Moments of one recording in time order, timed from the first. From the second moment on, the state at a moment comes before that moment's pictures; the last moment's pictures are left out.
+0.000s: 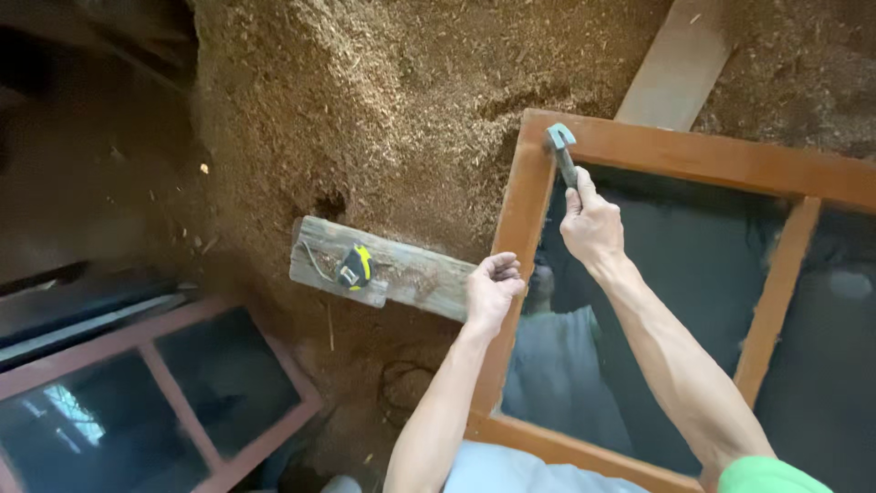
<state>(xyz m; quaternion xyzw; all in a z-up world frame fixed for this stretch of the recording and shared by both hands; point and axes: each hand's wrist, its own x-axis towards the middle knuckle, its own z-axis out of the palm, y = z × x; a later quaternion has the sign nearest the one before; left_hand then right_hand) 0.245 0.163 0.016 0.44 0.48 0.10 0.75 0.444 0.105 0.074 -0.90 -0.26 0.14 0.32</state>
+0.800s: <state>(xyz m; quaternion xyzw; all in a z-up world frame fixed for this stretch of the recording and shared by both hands) 0.439 0.248 -0.035 0.72 0.38 0.36 0.46 0.413 0.045 0.100 -0.72 0.06 0.33 0.60</state>
